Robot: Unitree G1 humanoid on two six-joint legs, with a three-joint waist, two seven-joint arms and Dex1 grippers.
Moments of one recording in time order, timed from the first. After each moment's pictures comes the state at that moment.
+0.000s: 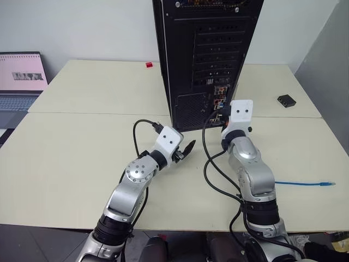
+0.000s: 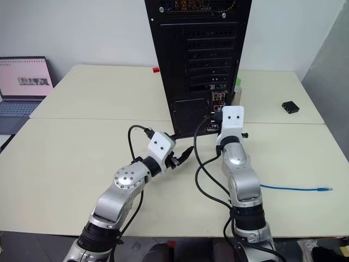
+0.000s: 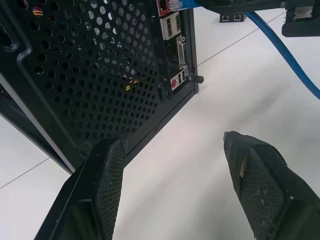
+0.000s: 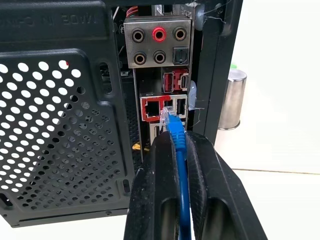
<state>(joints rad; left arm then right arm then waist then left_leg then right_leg) -0.31 0.29 -0.24 -0.27 -0.05 0.41 -0.38 -0.49 0.06 0.05 -0.23 -0.02 0.60 -0.11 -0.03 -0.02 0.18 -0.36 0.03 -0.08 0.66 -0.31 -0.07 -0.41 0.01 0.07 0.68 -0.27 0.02</state>
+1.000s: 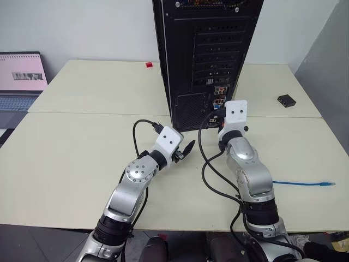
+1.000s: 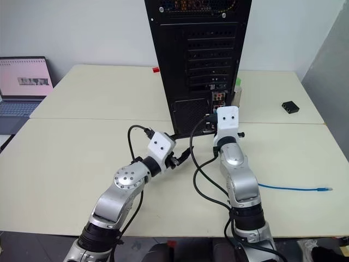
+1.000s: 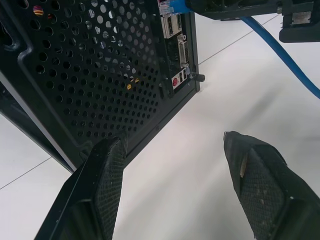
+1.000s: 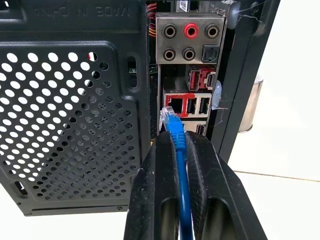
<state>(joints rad) -0.31 0.29 -0.24 -0.27 -0.04 0.41 -0.39 -0.49 0.04 0.08 -0.22 -0.03 0.60 -0.09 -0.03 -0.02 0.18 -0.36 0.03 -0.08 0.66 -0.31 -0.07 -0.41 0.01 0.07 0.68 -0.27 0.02</state>
